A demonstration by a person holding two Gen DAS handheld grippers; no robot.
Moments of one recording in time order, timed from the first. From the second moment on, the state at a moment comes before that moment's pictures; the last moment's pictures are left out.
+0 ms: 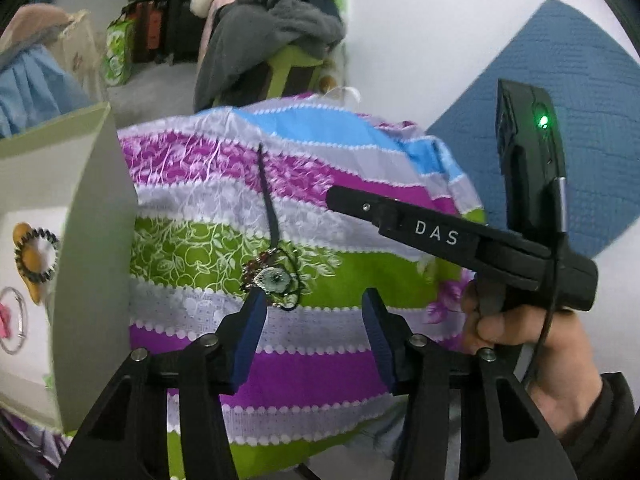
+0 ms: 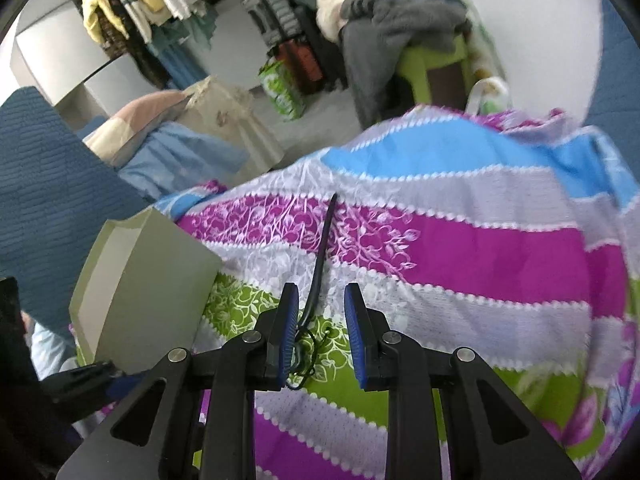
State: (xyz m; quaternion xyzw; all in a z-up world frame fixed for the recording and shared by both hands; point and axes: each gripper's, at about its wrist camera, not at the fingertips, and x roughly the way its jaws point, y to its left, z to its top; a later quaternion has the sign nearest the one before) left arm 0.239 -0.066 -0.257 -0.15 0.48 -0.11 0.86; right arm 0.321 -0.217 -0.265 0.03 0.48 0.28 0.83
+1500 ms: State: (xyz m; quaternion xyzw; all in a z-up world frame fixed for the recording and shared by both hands) left arm 0.265 -0.060 -0.287 -0.17 0.49 -0.10 0.85; right arm 0.362 -0.154 -0.313 -0.09 0.50 0.31 0.80
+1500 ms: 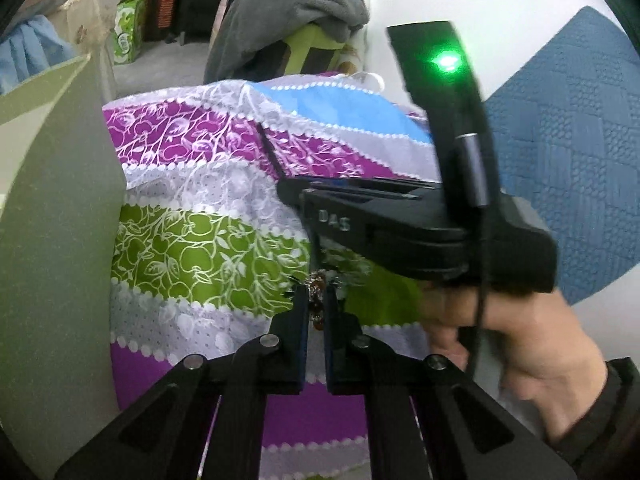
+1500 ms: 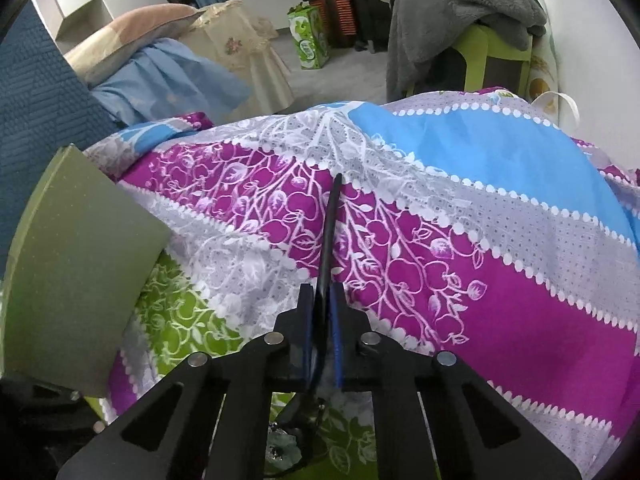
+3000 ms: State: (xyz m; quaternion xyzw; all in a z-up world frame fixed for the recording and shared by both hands) left arm 0.227 -0.044 -0.240 -0.22 0.47 -0.14 0.84; right arm 0.323 -0.198 -0.239 0.12 0.47 0.34 0.80
